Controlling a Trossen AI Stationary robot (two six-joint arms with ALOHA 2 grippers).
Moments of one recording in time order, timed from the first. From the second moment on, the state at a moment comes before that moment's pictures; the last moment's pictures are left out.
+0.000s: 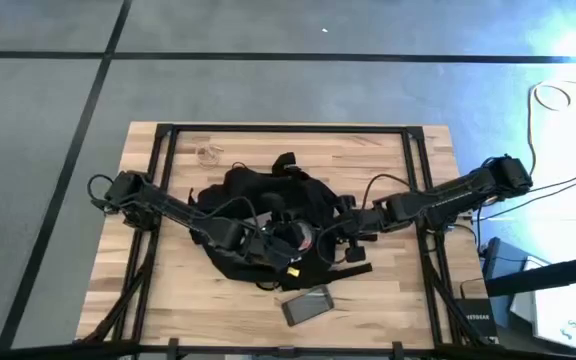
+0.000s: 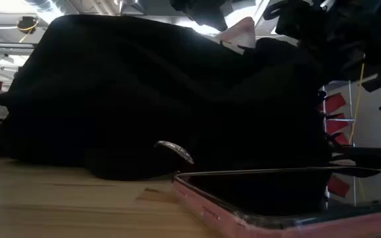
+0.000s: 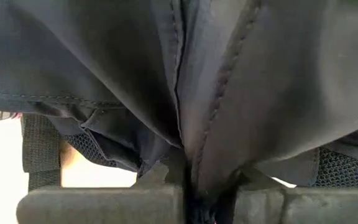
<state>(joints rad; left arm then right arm) -0.34 1.83 1.43 -0.22 -1.07 0.21 0.24 1.32 0.76 -0.39 0.14 0.05</state>
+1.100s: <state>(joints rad) -0.17 1.92 1.40 -0.06 -0.24 -0.08 0.24 1.32 0.76 -0.39 0.12 0.05</state>
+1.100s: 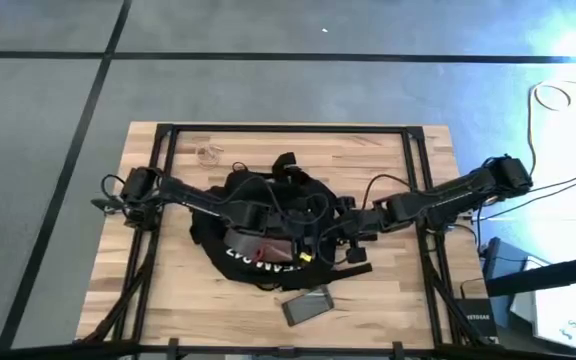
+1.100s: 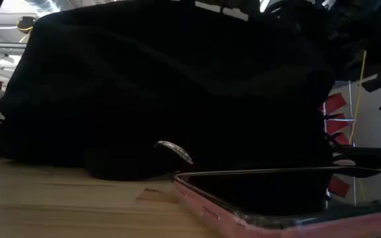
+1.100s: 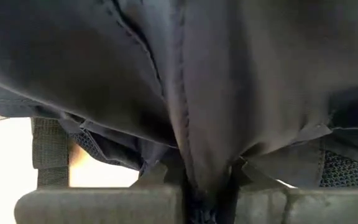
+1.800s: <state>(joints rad) -0.17 1.93 1.40 0.00 -0.26 0.01 0.24 1.32 0.76 -0.40 0.12 0.05</state>
